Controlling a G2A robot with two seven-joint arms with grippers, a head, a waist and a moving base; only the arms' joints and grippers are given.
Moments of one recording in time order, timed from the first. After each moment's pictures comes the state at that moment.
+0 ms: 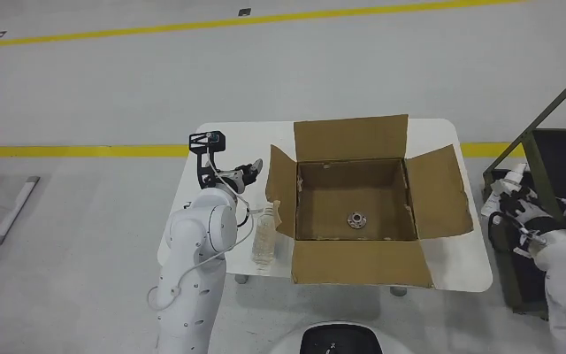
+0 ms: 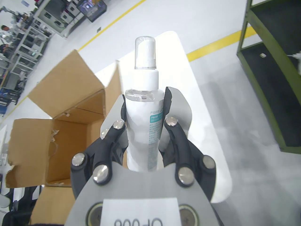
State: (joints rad) left arm 0.96 -1.40 -1.32 -1.82 1.37 0.25 -1.02; right arm -1.61 -1.31 1.96 -2.05 -0.75 0.26 0.67
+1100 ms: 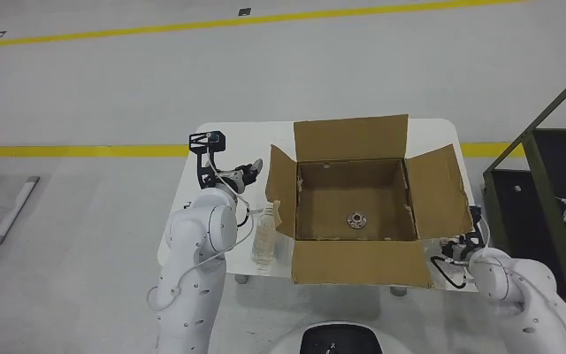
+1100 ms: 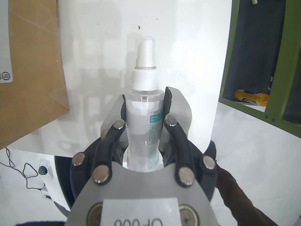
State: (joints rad) left arm 0.96 -1.40 -1.32 -1.82 1.37 0.25 -1.02; right arm -1.48 -1.27 1.63 -1.73 -1.25 0.13 1.00
